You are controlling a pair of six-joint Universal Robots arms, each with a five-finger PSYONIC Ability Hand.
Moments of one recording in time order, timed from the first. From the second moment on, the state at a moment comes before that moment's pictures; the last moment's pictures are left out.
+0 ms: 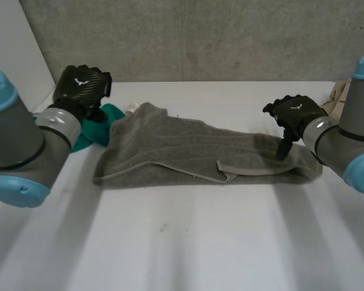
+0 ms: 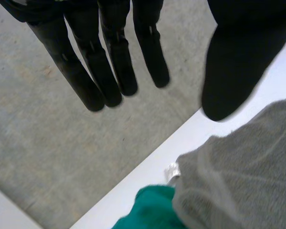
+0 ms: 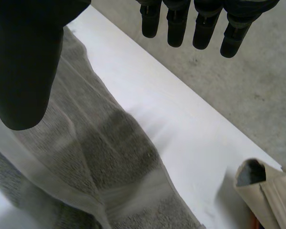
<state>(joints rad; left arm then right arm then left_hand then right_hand) 4.38 -1.93 -1.44 3.39 -1.51 3.53 1.87 -1.00 1.15 0.19 1.47 2.72 0.78 0.80 0.81 0.80 0.63 0.22 0.21 0.21 0.21 0.05</state>
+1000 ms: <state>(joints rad) 4.63 -1.92 -1.59 3.24 -1.26 3.61 2.12 -0.95 1.04 0.10 1.56 2.55 0.22 0.21 0.22 0.21 0.06 1.14 1.17 1.18 1.19 1.00</state>
